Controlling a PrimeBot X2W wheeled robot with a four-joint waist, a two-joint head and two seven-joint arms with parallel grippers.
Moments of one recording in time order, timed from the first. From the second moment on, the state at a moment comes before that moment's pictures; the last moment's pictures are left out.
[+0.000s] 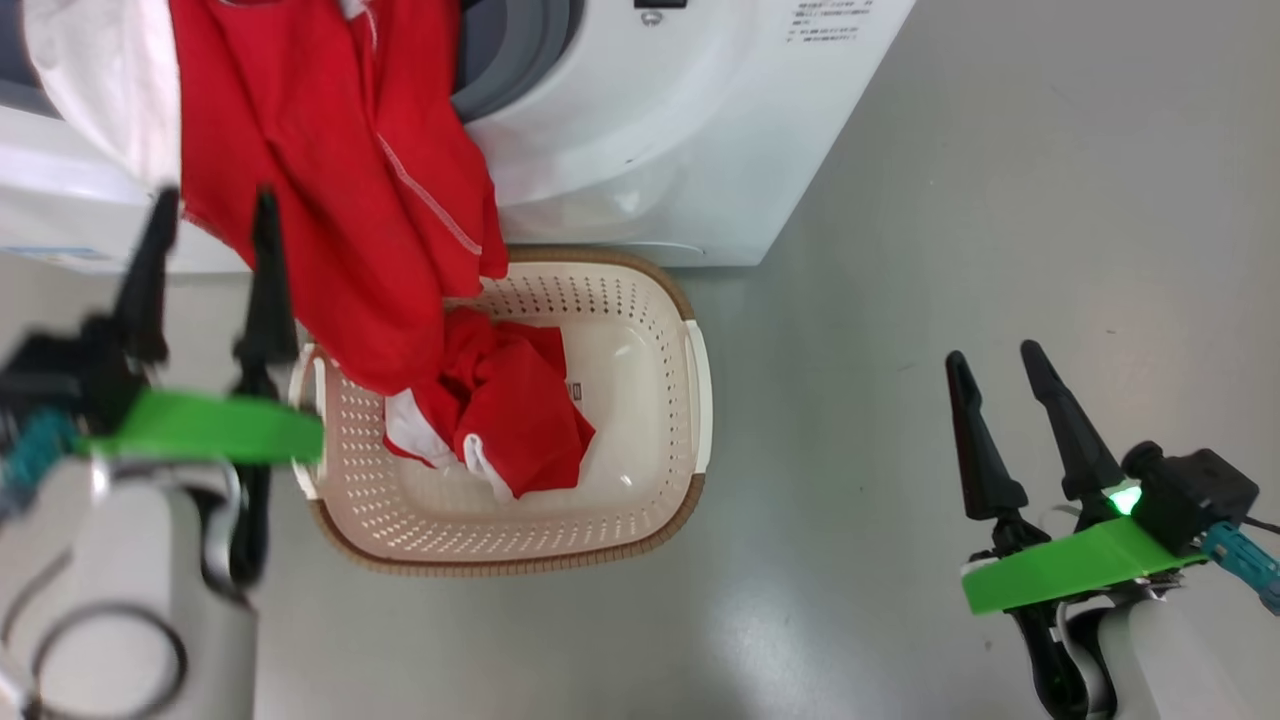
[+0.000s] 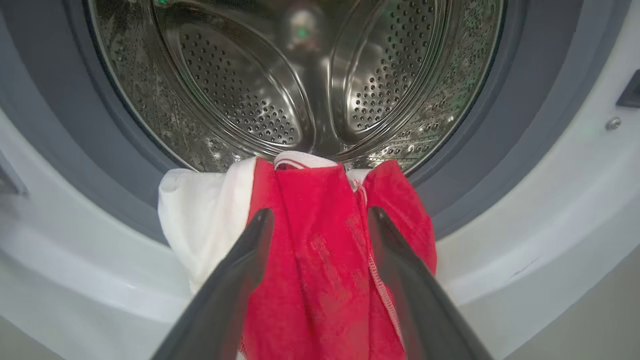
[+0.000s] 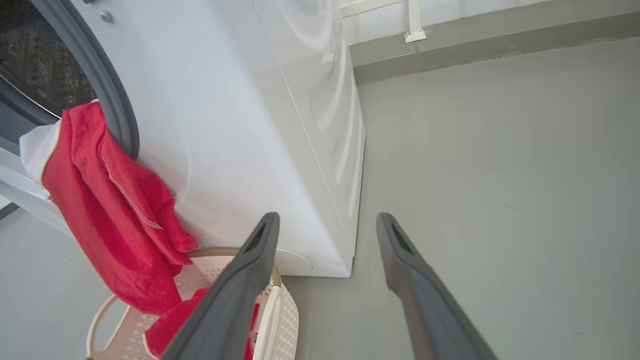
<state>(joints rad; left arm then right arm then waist) -0.57 0.08 0.08 0.35 -0.19 -0.13 -0.26 -0.18 -0.05 0.04 0.18 0.38 0.12 -0.26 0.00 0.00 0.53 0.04</state>
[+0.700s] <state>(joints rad) -1.03 0.17 -0.10 0.87 -0.21 -0.13 -0.26 -0.24 -0.05 0.08 0.17 0.41 0.12 -0.26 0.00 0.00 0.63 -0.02</state>
